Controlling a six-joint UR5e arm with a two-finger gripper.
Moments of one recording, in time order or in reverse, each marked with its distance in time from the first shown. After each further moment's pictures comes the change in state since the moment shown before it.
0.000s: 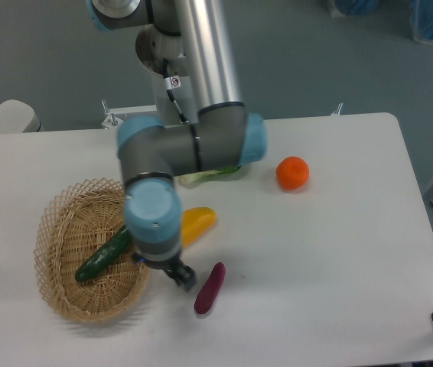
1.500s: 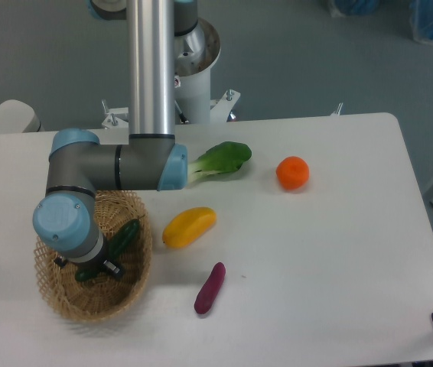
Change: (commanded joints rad) arm -0.124 -0.066 -0.034 0.074 -0.002 -0.267
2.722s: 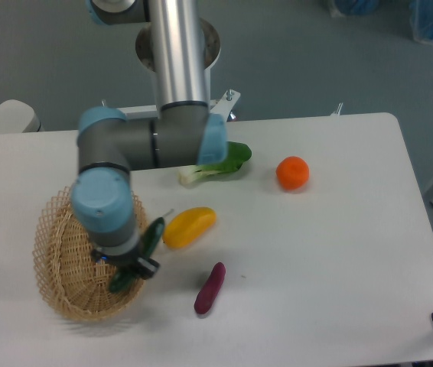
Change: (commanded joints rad) arm 0.228 0.060 0.121 -0.080 -0.003 0.266
